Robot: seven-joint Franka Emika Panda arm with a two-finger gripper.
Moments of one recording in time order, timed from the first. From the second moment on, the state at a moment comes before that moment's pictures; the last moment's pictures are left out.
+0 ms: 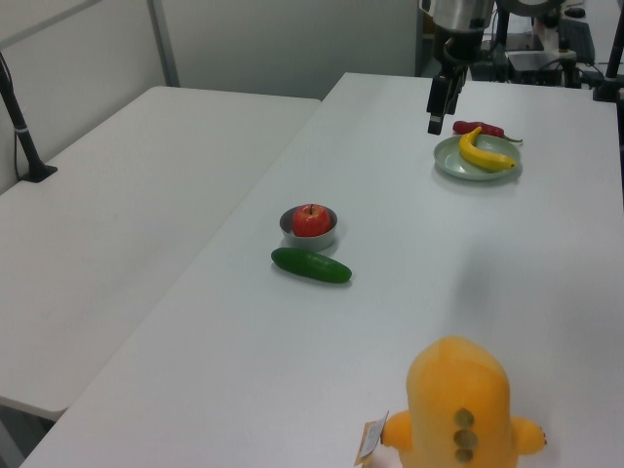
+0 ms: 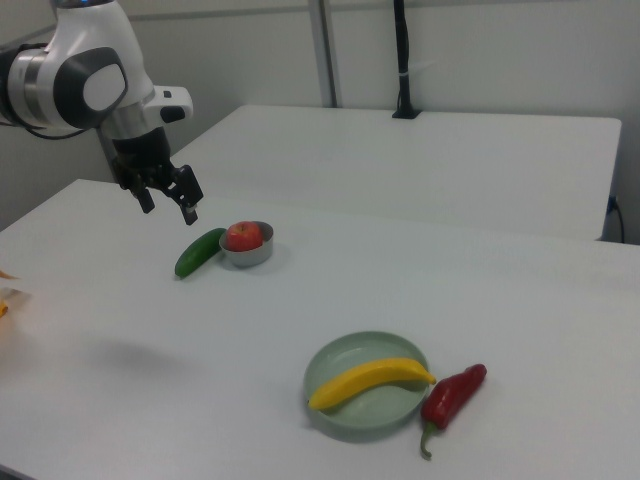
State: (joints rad) arm 0.02 0.01 0.16 -1.79 0.02 1.92 0.15
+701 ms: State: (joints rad) arm 0.03 0.01 0.17 -1.80 0.02 1.87 0.07
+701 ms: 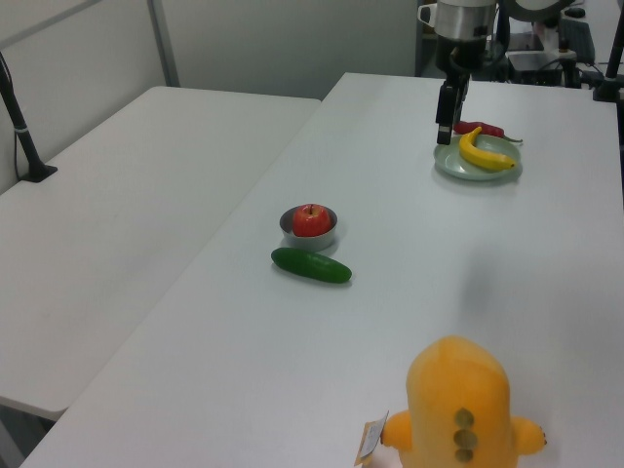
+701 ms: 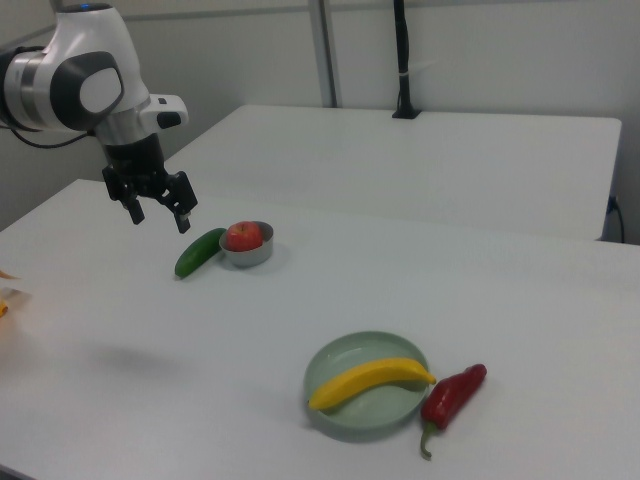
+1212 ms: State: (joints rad) arm 0.07 0.01 0.14 -1.80 0.02 1.85 0.06
